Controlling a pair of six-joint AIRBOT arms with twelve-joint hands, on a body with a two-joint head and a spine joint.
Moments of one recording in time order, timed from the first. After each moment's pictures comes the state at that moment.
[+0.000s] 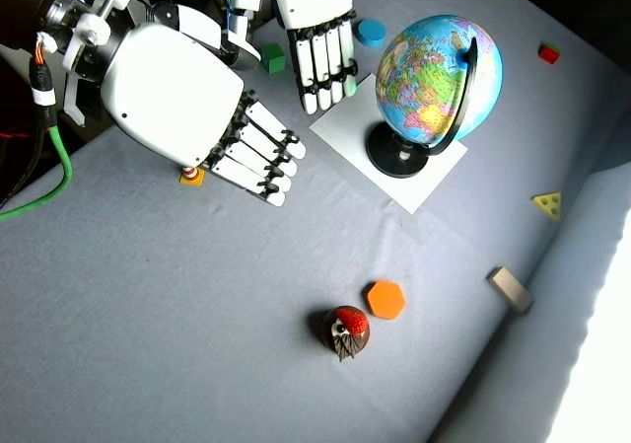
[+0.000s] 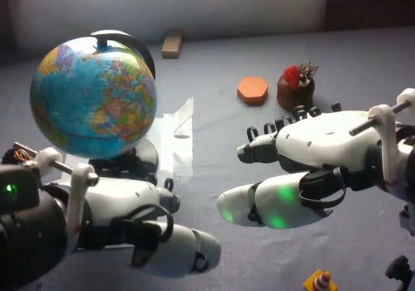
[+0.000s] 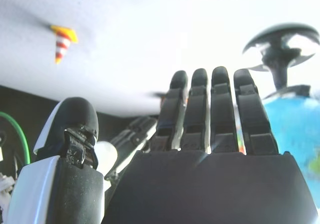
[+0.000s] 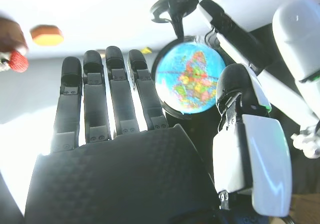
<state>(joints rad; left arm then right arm) 0.32 -0.82 0.44 -2.31 -0.92 2.79 -0.17 -0.99 0.55 -1.15 -0.70 0.51</state>
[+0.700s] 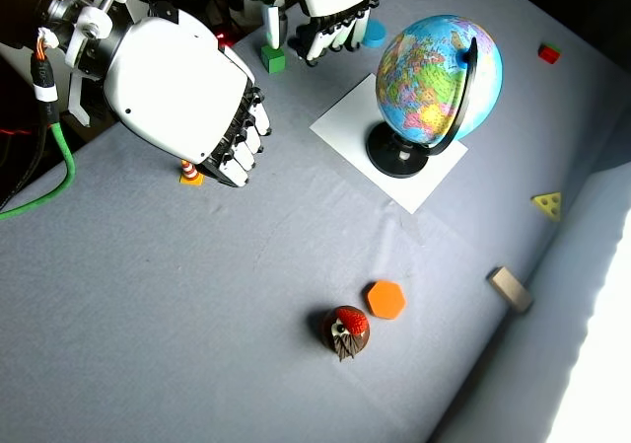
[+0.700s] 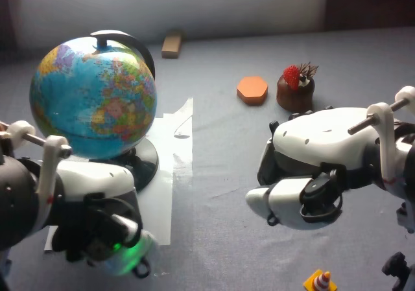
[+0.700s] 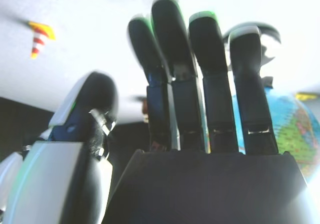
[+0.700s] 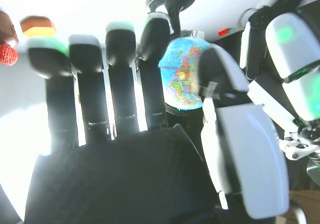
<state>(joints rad) 0.24 -0.77 0.48 -2.45 -0.97 2.95 -0.17 -1.00 0.55 -1.18 -0.70 0.52</state>
